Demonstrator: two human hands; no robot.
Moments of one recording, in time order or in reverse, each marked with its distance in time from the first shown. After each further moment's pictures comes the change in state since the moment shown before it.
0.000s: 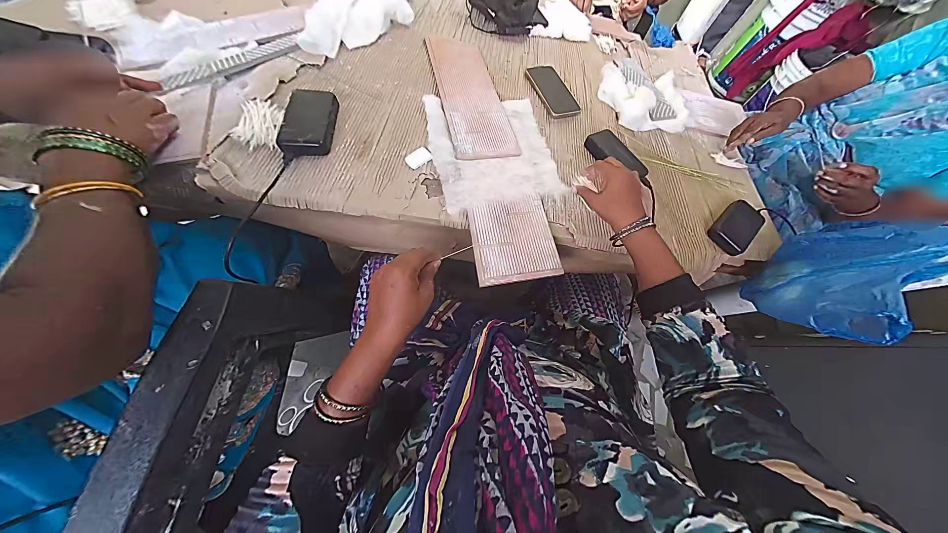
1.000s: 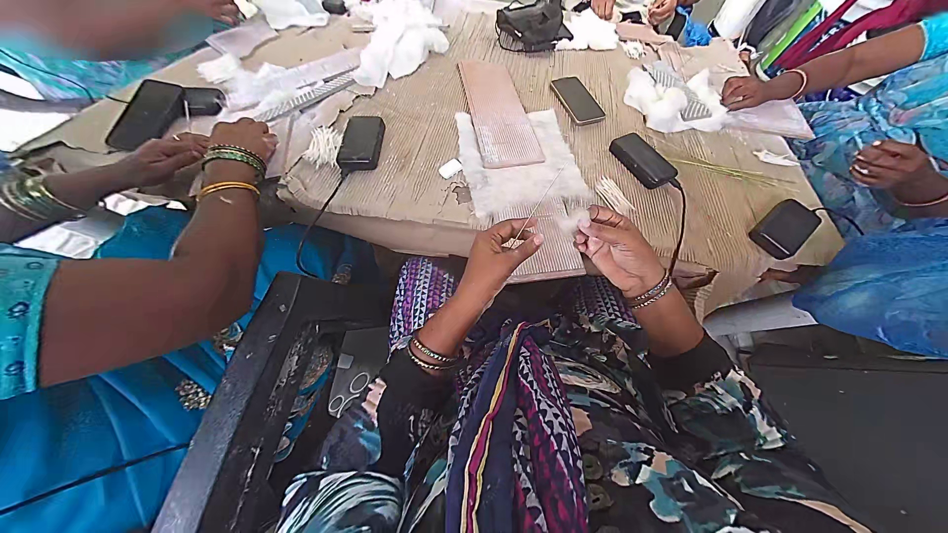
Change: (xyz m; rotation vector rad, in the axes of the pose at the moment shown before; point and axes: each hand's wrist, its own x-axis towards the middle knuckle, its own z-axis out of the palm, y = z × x) left_hand 0.033 0.080 0.019 -0.939 -0.193 -0.190; right_hand -0.091 -0.074 0.002 1.620 -0.198 0.142
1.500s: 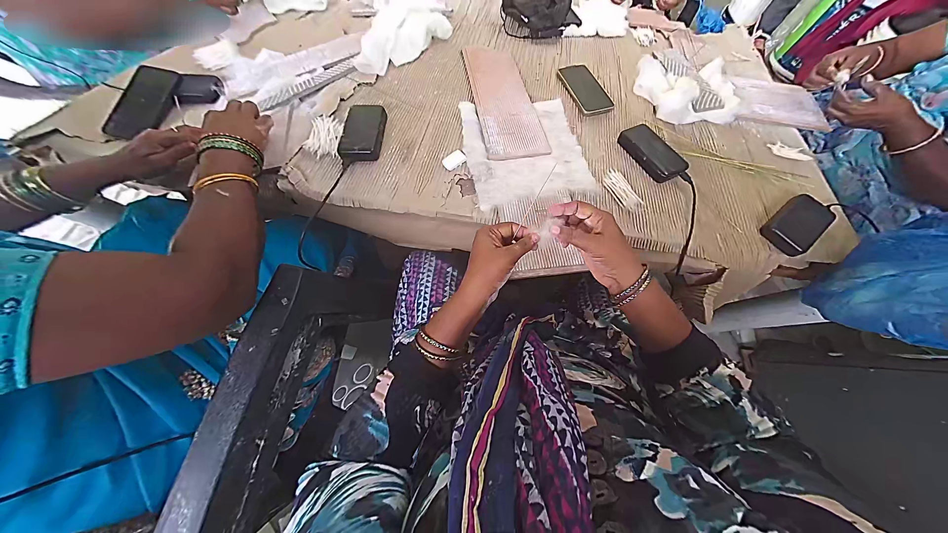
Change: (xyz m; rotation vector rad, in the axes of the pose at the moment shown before) left_hand 0.008 -0.017 0.001 -0.061 0.103 -0.030; right_hand 0.009 0.017 0.019 -0.319 -0.038 -0.079
